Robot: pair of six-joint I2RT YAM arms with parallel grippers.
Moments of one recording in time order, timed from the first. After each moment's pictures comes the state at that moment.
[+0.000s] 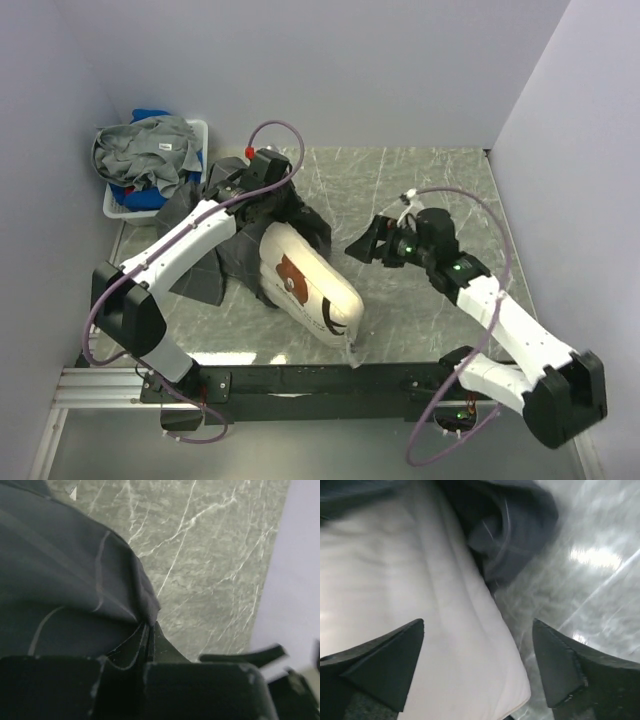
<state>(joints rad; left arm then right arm) -0.60 1.57 1.47 -0.61 -0.02 -0.96 0.44 1.06 0.72 -0.19 -0.41 0.66</state>
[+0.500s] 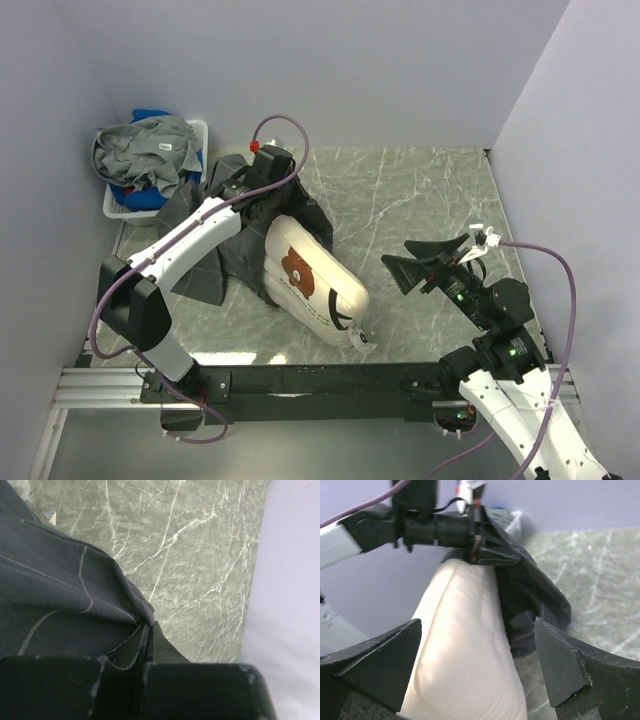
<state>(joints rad) -0.60 1.62 1.47 -0.50 -0.03 -0.95 0.42 0.37 0.58 -0.09 -0.27 0.58</state>
